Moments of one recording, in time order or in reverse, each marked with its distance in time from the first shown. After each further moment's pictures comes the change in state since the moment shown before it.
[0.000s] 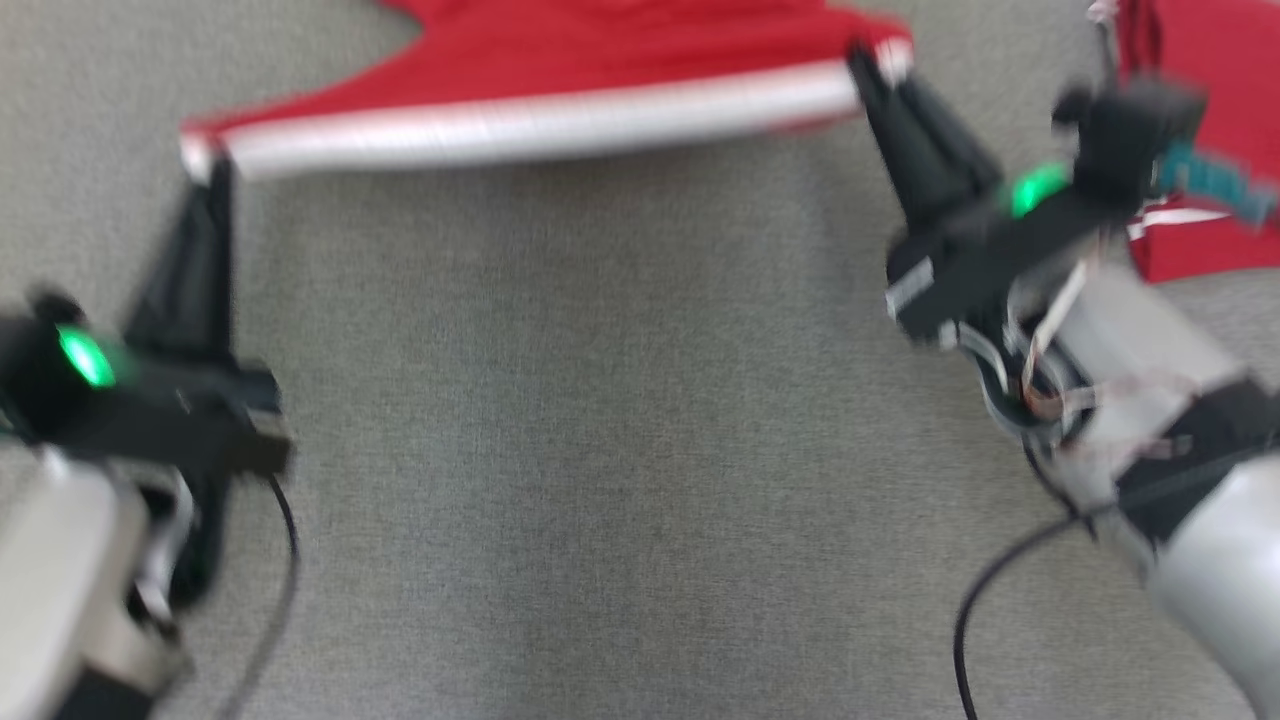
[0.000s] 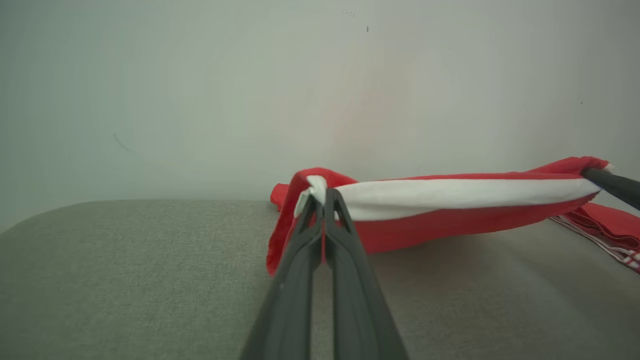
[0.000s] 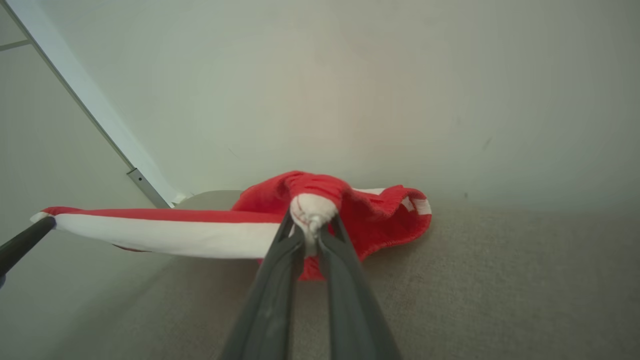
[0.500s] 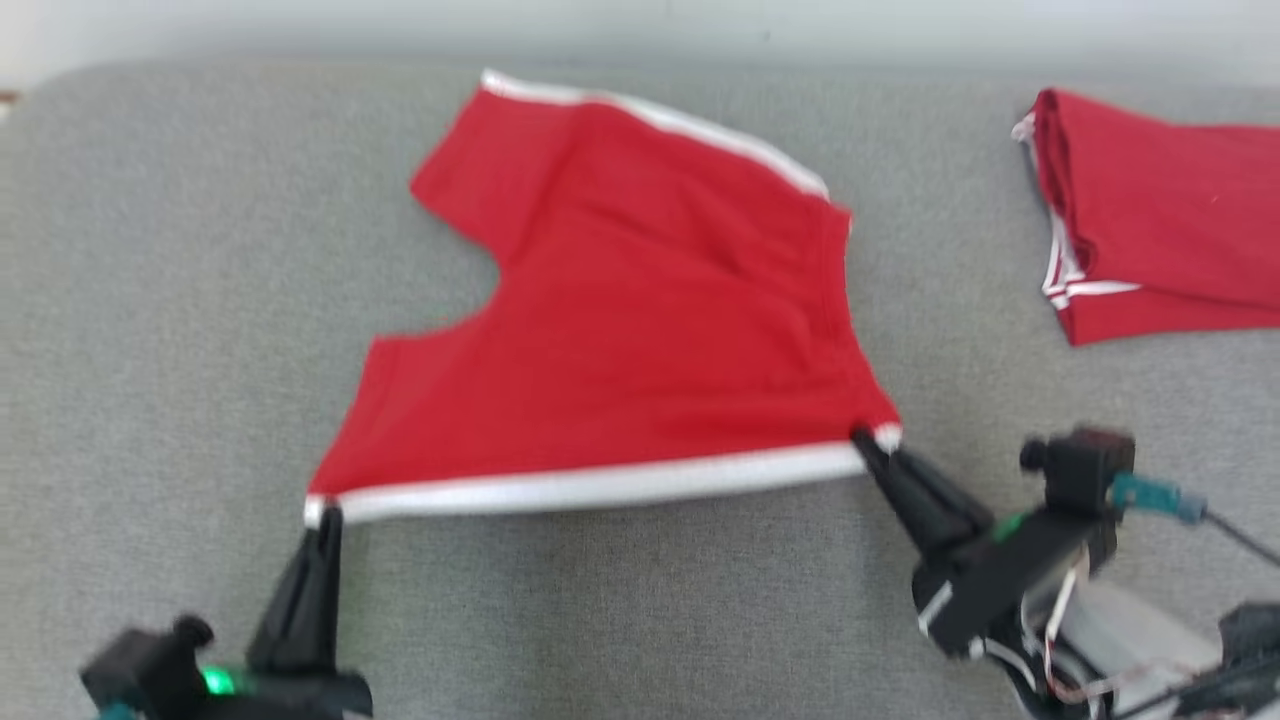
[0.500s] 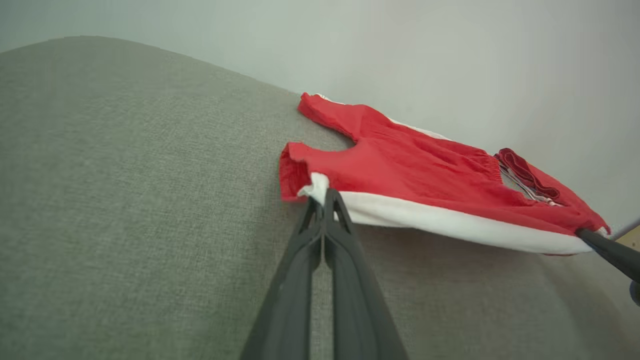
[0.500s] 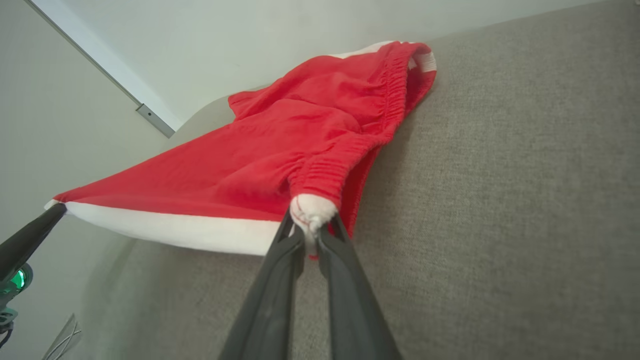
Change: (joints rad) left arm 0.524 -0.145 0.084 -0.100 -0.002 0.006 0.000; right arm 0.468 -0.135 0.069 -0.159 0.102 0.000 0.024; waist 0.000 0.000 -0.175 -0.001
